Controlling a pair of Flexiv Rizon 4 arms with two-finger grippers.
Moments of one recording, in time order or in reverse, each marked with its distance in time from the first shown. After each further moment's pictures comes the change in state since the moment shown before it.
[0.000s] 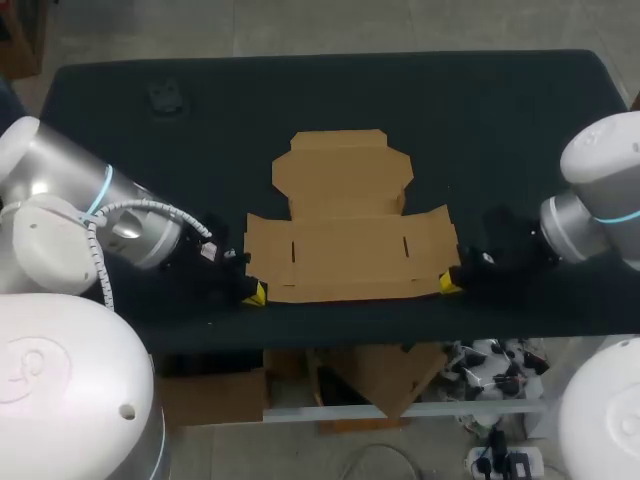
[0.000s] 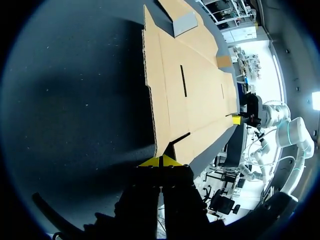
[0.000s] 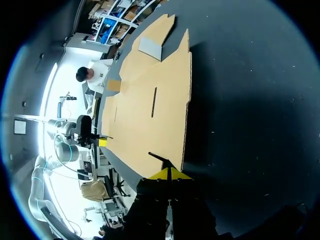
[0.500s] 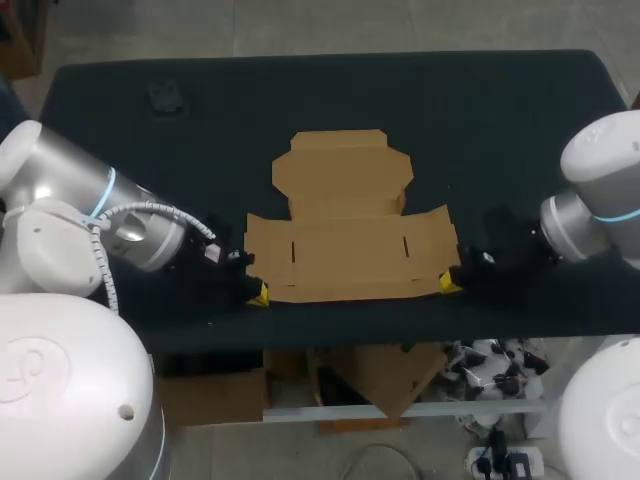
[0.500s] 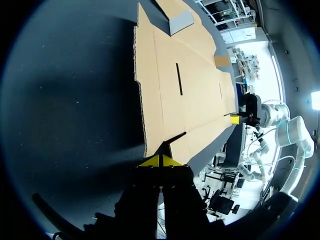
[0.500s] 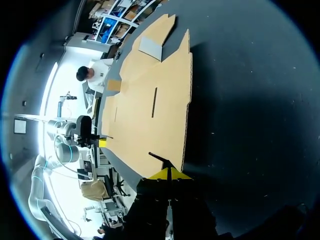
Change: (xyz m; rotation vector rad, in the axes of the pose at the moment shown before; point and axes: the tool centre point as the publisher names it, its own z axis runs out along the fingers) left arm 0.007 0.002 0.004 0.004 0.014 0.004; right arm 0.000 0.001 -0.001 0.003 0.001 -0.005
